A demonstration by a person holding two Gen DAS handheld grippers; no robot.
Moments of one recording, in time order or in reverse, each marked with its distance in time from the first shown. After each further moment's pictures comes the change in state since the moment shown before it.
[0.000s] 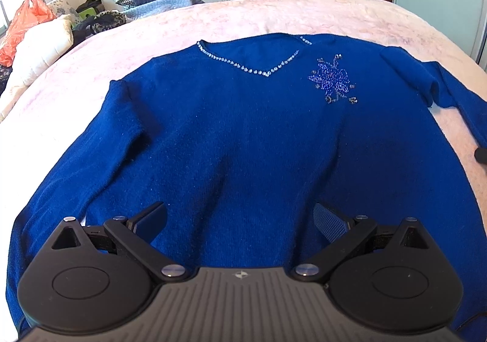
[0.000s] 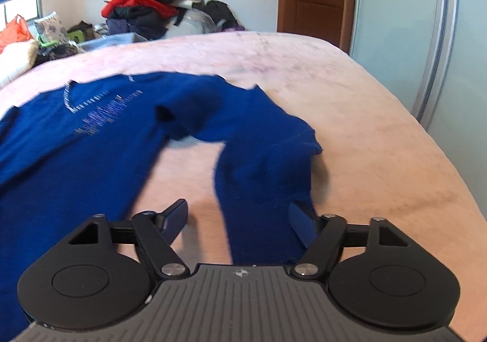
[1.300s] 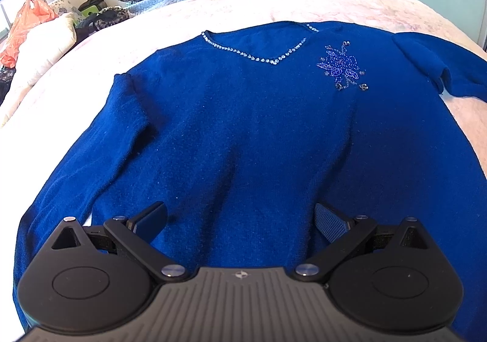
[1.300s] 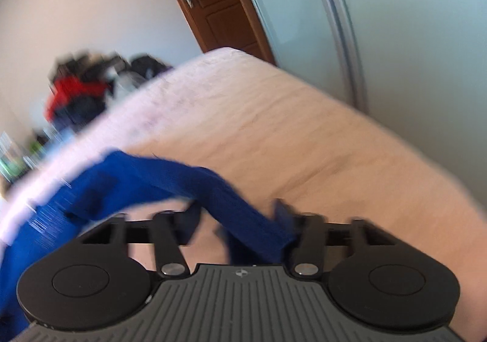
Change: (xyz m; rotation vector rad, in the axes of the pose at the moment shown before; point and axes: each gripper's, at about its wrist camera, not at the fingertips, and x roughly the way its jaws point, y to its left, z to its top) left arm 0.008 0.001 -0.001 0.021 0.025 0.038; right arm 0.016 -0.132 -0.005 0.436 -0.079 -0.082
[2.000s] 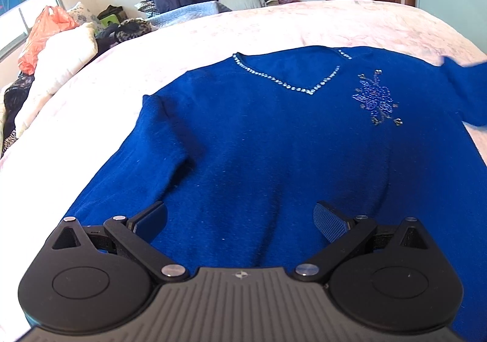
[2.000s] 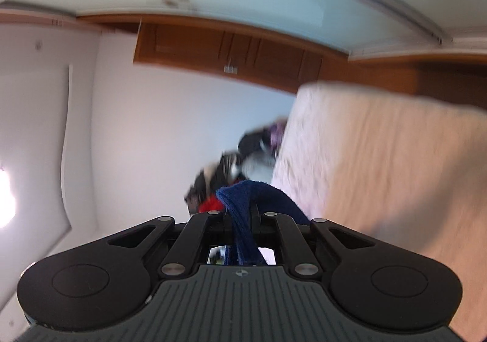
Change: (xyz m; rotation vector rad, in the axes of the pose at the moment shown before) left arm 0.000 0.027 0.023 -0.027 -0.048 0.070; right arm 0.019 -0.077 0.097 0.905 -0.161 0.682
